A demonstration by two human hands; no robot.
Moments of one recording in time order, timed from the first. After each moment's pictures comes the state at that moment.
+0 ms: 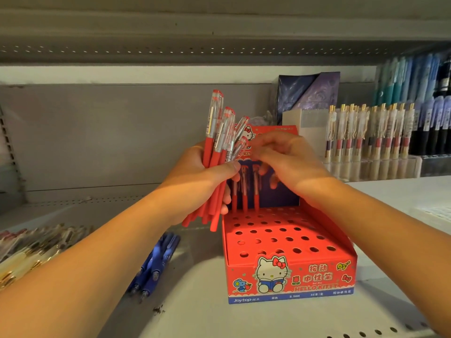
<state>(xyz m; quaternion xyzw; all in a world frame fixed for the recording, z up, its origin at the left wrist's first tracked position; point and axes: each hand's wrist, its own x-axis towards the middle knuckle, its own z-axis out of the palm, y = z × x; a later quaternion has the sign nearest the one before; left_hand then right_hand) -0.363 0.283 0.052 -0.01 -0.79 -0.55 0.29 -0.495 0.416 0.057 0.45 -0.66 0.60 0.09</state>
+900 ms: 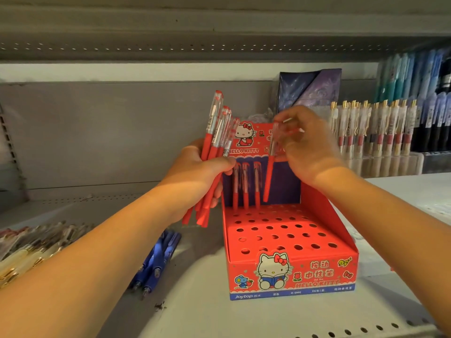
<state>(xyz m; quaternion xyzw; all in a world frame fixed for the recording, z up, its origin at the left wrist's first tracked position) -0.373 0.275 0.049 0.01 -0.76 -0.56 0.32 -0.508 0.425 0.071 0.40 -0.67 0.59 0.22</state>
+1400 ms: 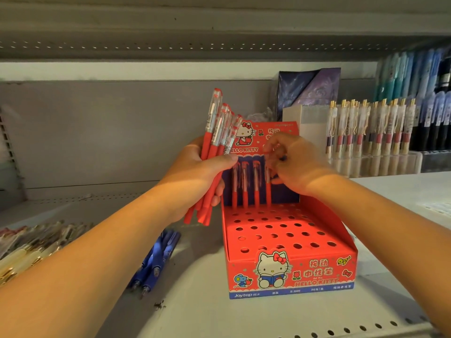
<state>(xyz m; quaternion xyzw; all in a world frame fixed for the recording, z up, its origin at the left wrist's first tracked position) -0.372 0.275 0.048 0.00 -0.76 -0.57 0.31 -0.513 0.423 0.052 0.40 -0.78 0.47 0.14</state>
